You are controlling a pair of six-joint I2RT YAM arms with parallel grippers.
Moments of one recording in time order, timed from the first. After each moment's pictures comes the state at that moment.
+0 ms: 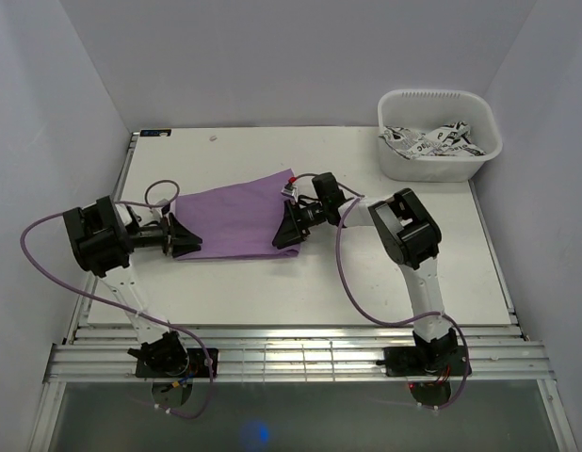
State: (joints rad) left arm 0.41 2.14 1.18 -0.94 1.17 0.30; right arm 0.56 2.23 1.29 0.20 -1.23 0.50
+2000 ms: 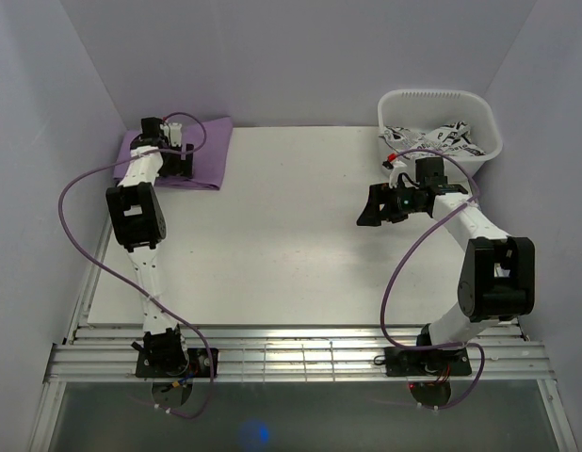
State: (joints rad) left arm 0.14 2.44 2.09 -0.63 0.09 0.21; right arm 0.07 1.58 1.08 -0.48 -0.72 -0.13
